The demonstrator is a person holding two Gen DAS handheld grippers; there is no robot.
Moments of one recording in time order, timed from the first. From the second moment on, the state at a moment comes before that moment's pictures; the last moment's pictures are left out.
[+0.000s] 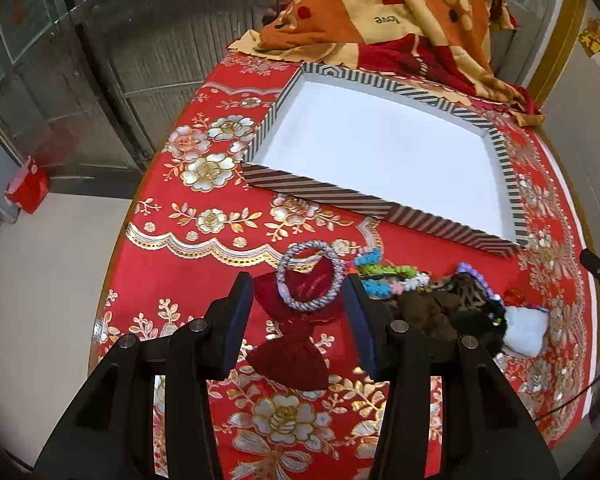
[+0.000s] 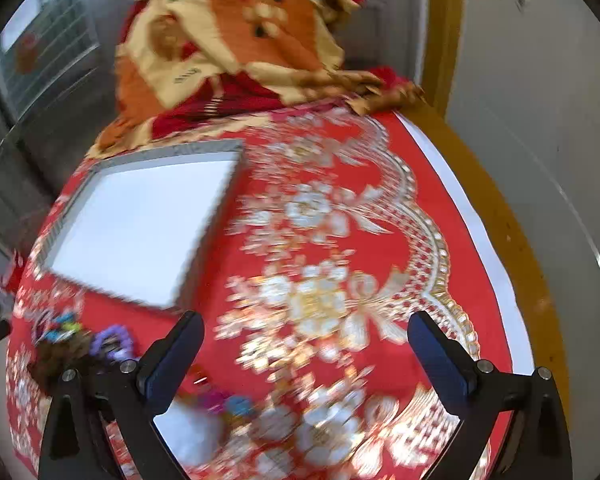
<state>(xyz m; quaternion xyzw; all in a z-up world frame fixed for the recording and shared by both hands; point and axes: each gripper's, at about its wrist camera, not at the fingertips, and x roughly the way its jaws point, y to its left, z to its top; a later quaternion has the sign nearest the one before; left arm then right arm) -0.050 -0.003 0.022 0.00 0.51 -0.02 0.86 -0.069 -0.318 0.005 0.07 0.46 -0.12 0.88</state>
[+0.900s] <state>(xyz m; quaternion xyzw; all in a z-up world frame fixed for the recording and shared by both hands) -0.086 -0.012 0.041 0.01 0.48 -0.07 0.87 -0.100 -0.208 0.040 0.01 0.44 -0.08 0.89</state>
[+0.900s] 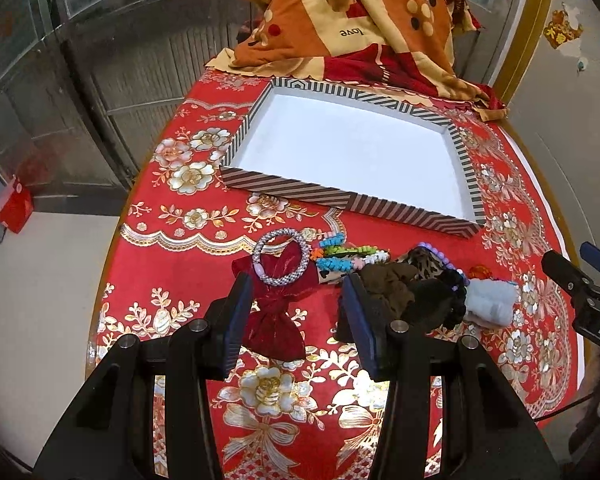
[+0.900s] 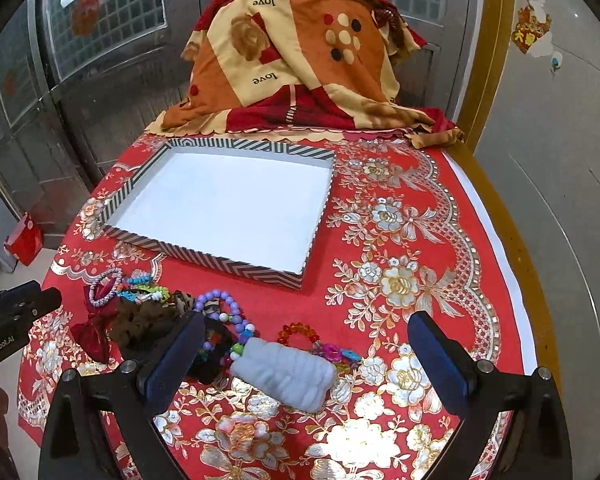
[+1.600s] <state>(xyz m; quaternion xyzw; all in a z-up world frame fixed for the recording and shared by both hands) -0.083 -0.010 0.033 0.01 0.49 -0.05 0.87 -0.100 -0.204 0.038 0.01 0.45 -0.07 0.89</state>
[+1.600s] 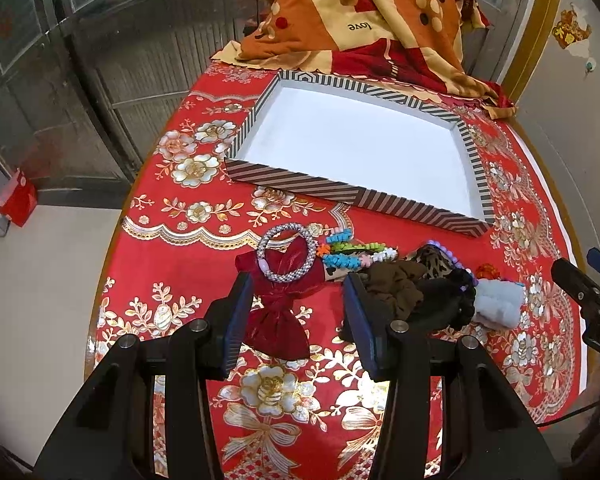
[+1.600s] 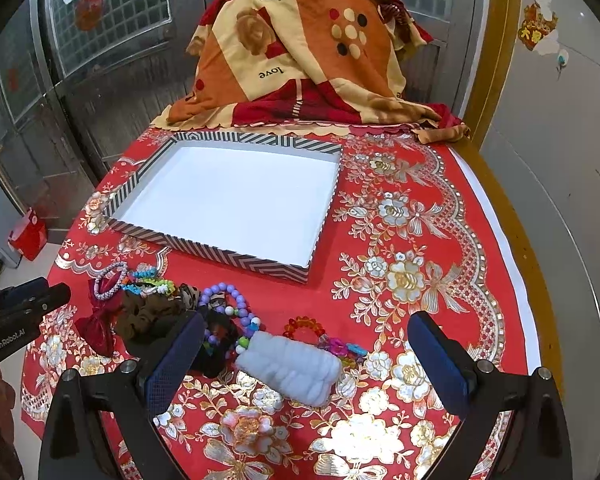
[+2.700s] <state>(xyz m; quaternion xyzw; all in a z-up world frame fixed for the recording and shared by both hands) -0.085 0.009 0.031 -0.01 0.50 -0.04 0.87 -0.112 -0.205 0.039 0.02 0.47 -0.05 0.88</state>
